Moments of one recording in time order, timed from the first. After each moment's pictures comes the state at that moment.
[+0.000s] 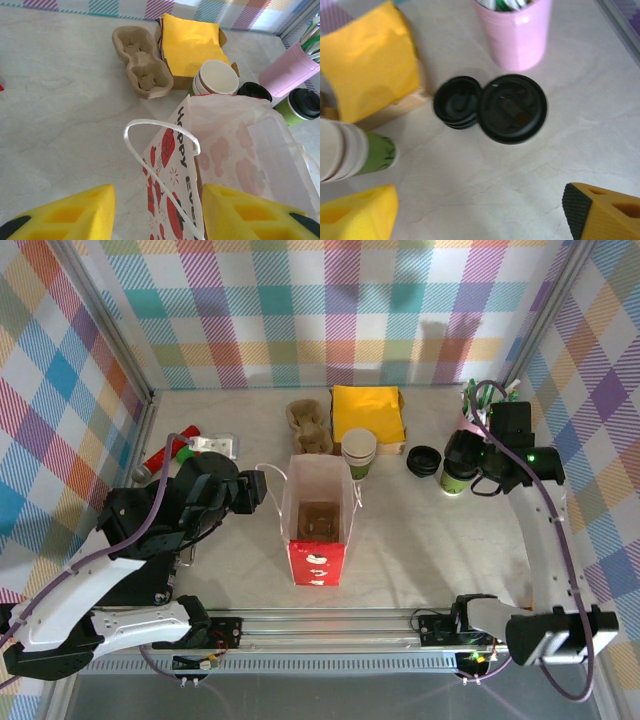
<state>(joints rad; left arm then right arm) -0.92 1.00 1.44 -1.13 -0.46 -0.68 0.02 1.19 1.32 -1.03 0.06 0.43</state>
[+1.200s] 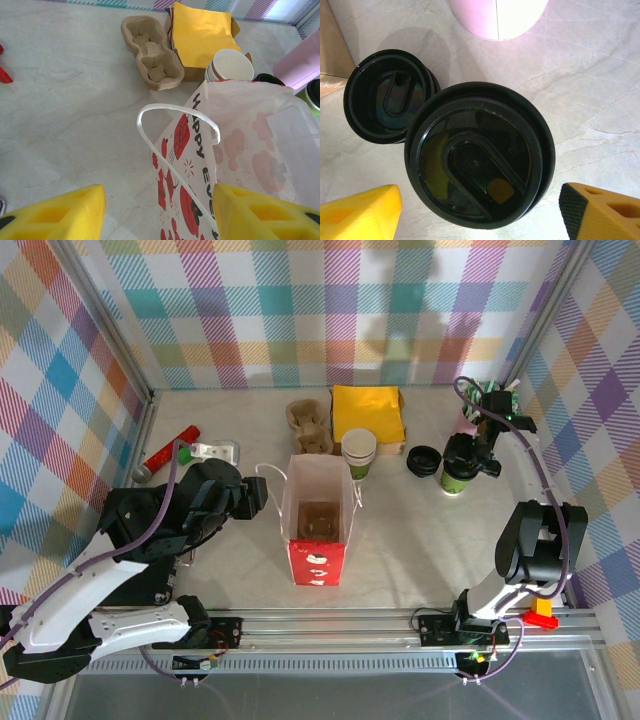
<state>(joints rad) -0.92 0.98 1.38 -1.13 -0.47 -0.68 -0.10 1.61 1.38 -0.95 -0.01 0.27</state>
